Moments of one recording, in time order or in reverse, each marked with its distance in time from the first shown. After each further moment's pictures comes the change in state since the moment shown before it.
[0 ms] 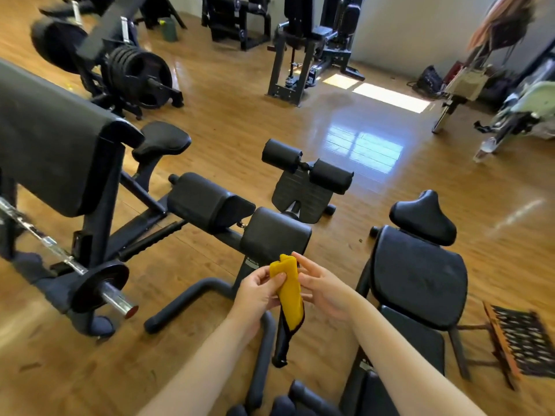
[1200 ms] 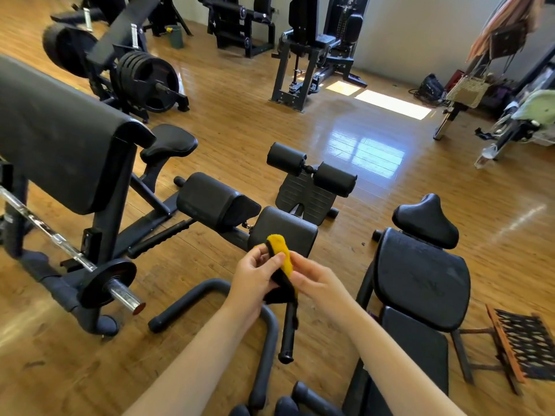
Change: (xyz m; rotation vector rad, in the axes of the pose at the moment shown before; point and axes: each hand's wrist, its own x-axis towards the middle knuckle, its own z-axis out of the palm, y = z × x) left_hand -0.022 0.033 -0.010 -0.090 0.047 0.118; right_hand -0.028 -0.012 0.054 -0.240 0.129 -0.312
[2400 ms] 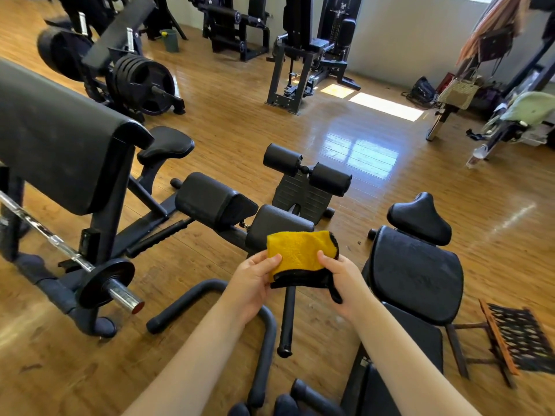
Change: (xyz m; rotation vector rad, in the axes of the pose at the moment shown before) left_hand -0.006 -0.006 -0.010 -0.181 -0.182 -0.216; right_hand -0.012 -0.008 -0.013 0.599 0.375 0.300
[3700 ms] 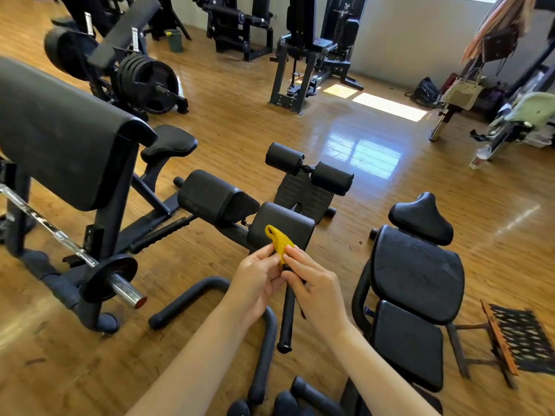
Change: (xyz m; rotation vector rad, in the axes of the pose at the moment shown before) left_hand -0.020 -0.002 0.018 0.004 0.015 0.104; right_hand -0.033 0.035 0.021 -0.932 -0.057 -0.855
